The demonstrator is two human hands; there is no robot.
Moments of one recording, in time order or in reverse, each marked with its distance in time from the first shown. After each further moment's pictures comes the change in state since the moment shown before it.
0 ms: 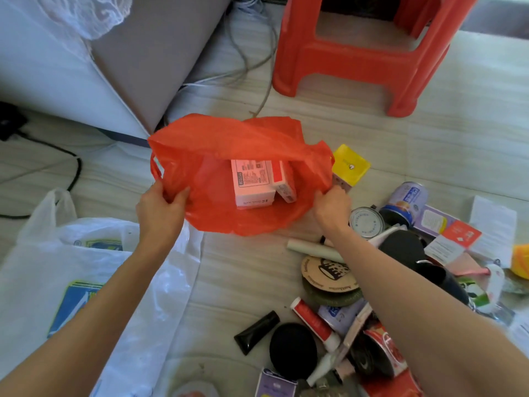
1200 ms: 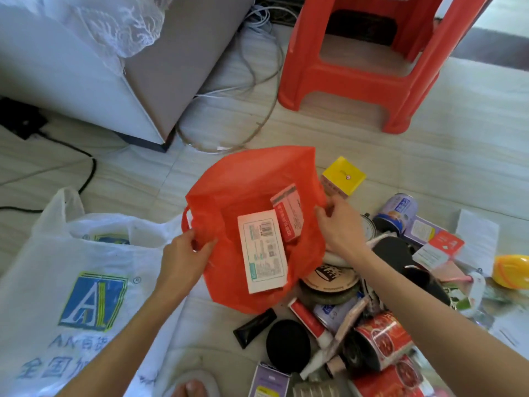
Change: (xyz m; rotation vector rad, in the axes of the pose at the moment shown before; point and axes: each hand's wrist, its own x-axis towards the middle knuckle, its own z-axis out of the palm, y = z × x) left_hand -0.065 -0.013 -0.013 0.184 -0.210 0.002; right_hand -0.048 0.002 -0.050 -0.086 -0.053 -0.349
